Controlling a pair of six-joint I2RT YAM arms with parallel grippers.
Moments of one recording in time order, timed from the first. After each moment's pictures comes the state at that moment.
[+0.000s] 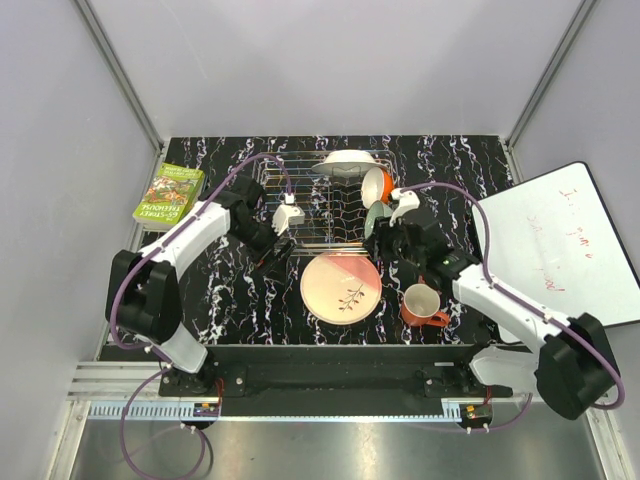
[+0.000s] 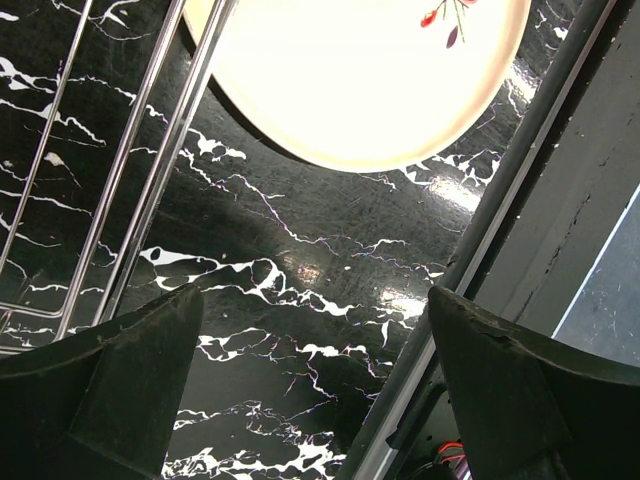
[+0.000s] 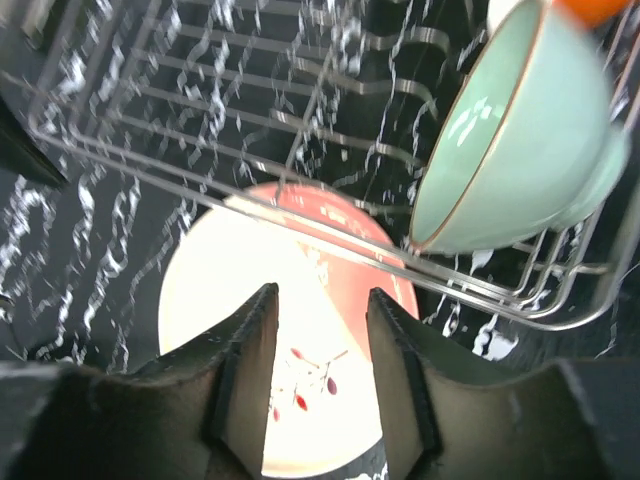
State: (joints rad) left arm -0.34 1.60 1.22 -1.00 0.64 0.59; right arm 0.58 1.18 0.74 -0.05 -0.02 0.38
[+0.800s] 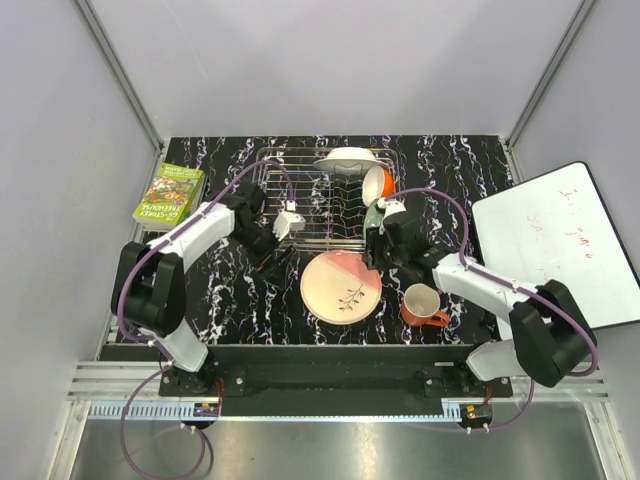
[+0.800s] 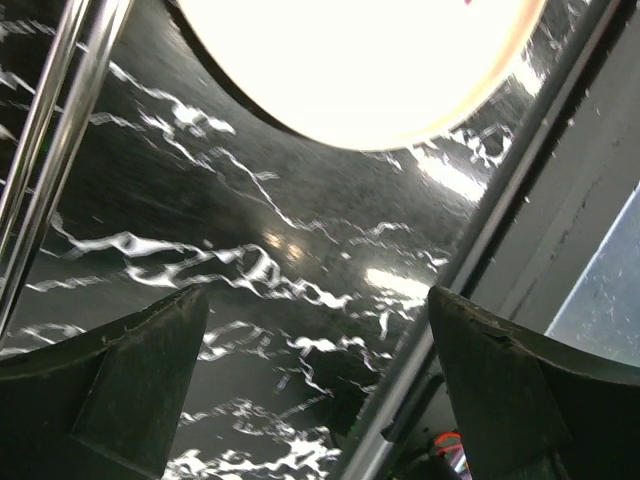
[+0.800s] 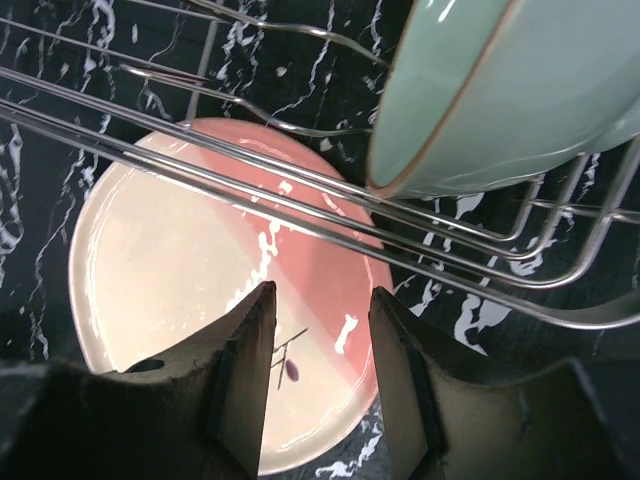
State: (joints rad) left arm -0.33 1.63 1.16 -0.99 0.62 0.60; right arm 0.60 1.36 0.75 -0.11 0.02 0.40
